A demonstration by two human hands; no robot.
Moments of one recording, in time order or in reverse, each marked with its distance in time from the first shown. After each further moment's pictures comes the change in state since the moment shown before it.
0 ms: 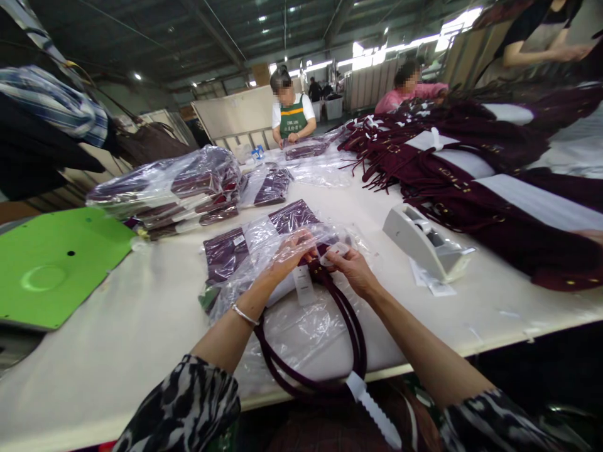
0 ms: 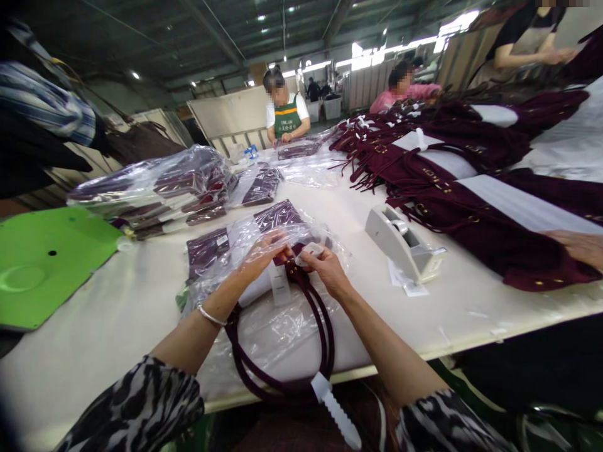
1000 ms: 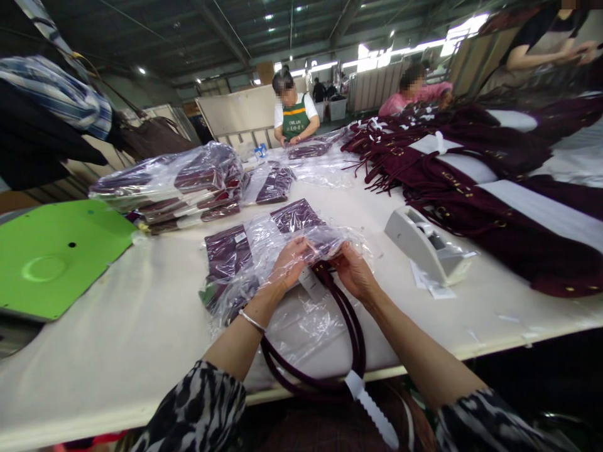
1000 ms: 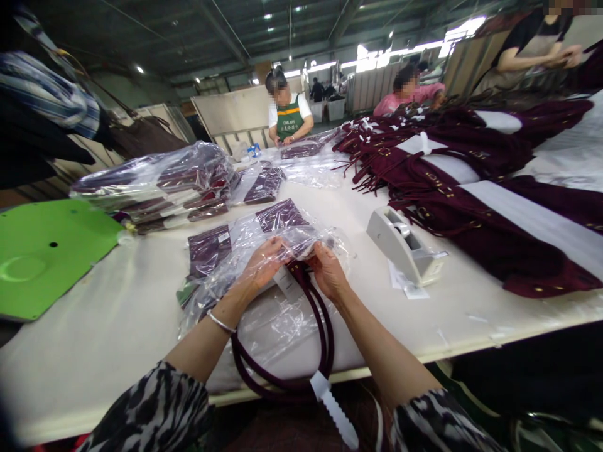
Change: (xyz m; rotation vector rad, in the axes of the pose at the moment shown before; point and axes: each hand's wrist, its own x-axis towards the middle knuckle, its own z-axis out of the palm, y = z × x) left_hand -0.001 -0.034 0.016 -0.812 0.112 -0.021; right_hand 0.000 0.000 0.013 0.386 -0.021 -0.056
